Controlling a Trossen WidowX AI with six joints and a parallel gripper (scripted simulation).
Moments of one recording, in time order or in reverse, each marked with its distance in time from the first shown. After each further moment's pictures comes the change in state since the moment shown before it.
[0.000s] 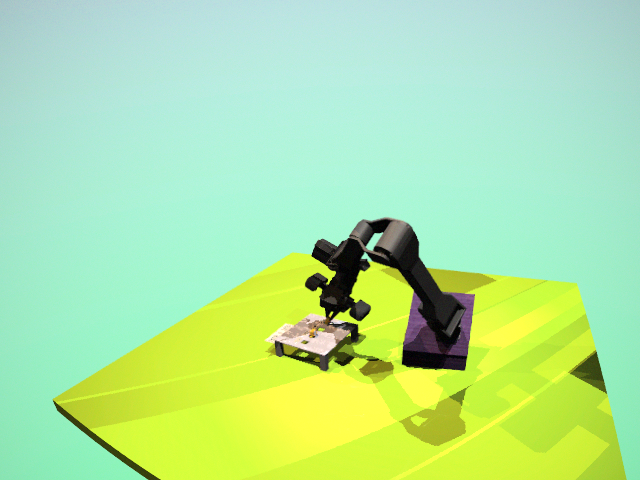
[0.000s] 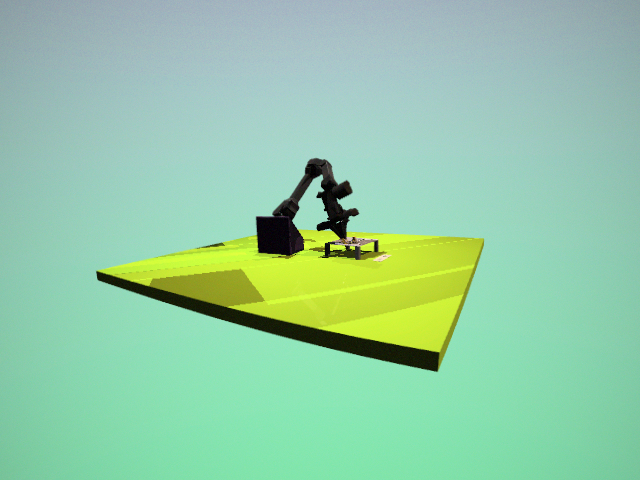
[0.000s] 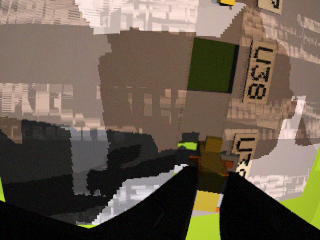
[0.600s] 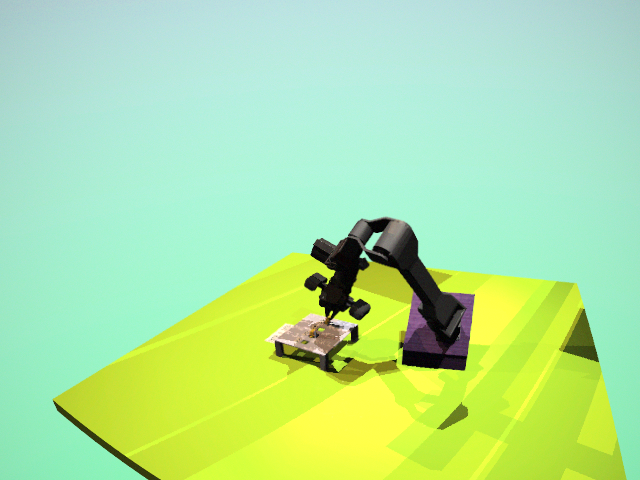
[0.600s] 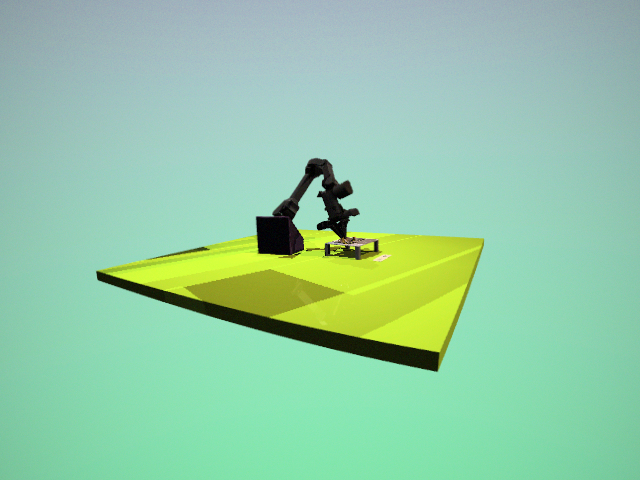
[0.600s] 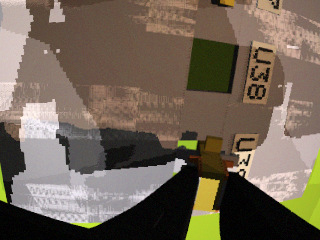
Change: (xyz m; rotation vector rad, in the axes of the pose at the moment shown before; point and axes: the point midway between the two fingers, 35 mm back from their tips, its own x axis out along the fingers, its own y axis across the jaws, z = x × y) arm -0.001 -0.001 0.000 -0.001 0.000 0.017
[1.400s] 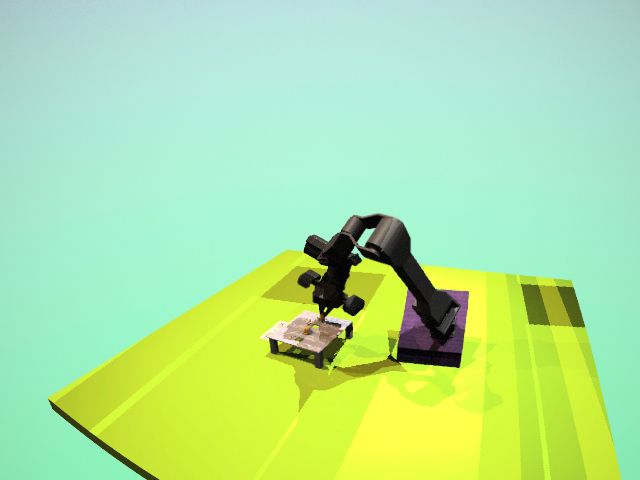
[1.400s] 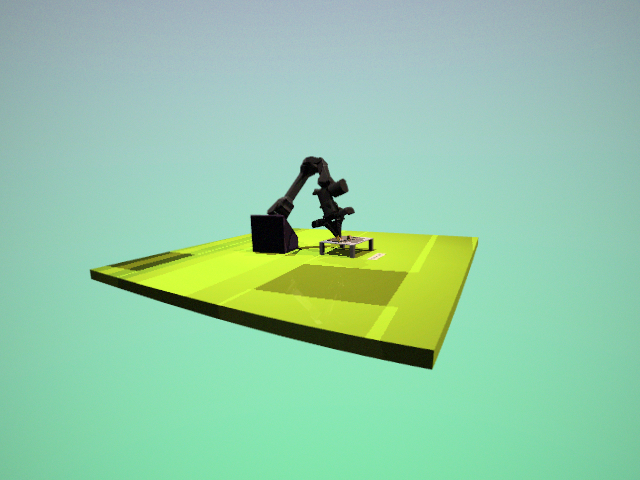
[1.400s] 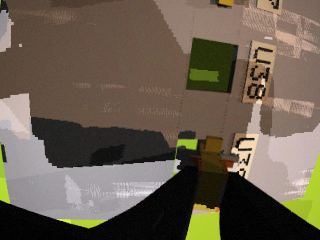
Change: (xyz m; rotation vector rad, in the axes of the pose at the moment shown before) arm -0.001 -0.001 0.000 -0.001 -0.001 0.023
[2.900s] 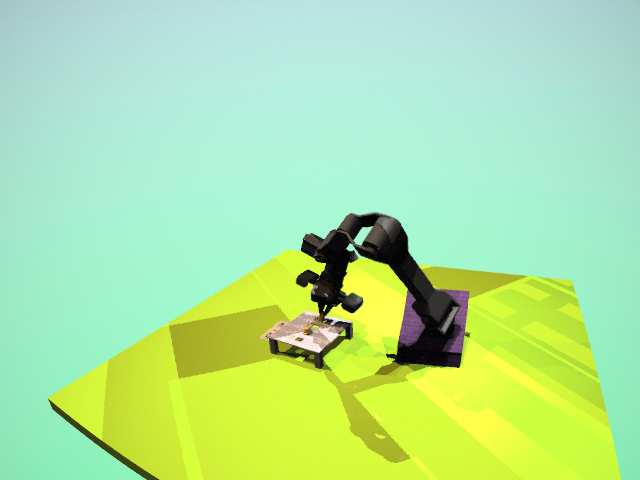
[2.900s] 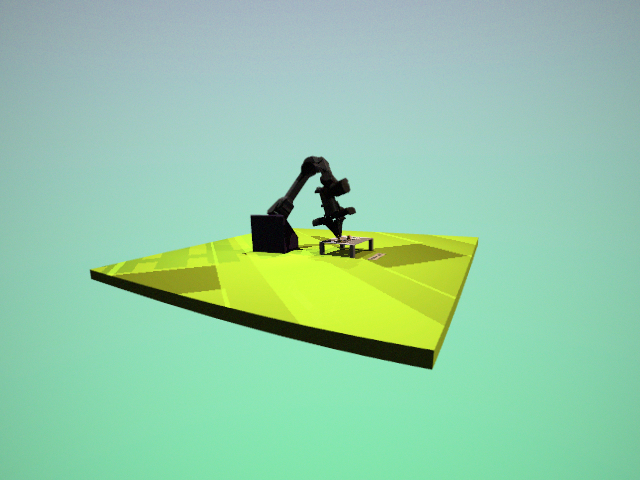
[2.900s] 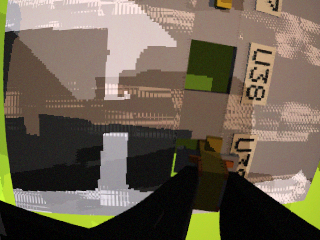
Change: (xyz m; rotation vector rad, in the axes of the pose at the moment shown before) arm -0.002 -0.003 0.001 -0.002 -0.002 0.049
